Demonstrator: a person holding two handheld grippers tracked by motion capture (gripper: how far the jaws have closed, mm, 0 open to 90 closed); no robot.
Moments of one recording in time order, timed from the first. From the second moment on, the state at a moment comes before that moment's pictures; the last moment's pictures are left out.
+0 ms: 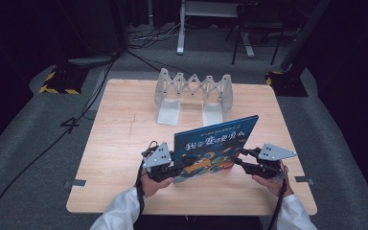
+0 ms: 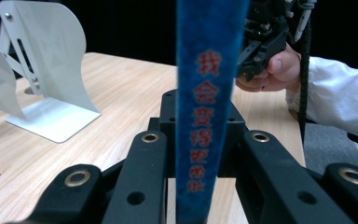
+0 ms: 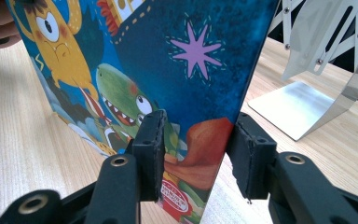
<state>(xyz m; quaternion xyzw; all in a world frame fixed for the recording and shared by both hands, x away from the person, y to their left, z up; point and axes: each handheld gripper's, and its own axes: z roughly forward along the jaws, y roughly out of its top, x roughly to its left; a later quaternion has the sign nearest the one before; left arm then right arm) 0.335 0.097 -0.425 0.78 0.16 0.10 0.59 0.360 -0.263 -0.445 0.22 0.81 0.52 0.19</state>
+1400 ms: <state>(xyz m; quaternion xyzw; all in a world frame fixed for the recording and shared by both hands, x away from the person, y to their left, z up) 0.331 0.093 -0.422 0.78 0.14 0.15 0.59 0.359 -0.269 -0.461 0.25 0.82 0.48 0.19</state>
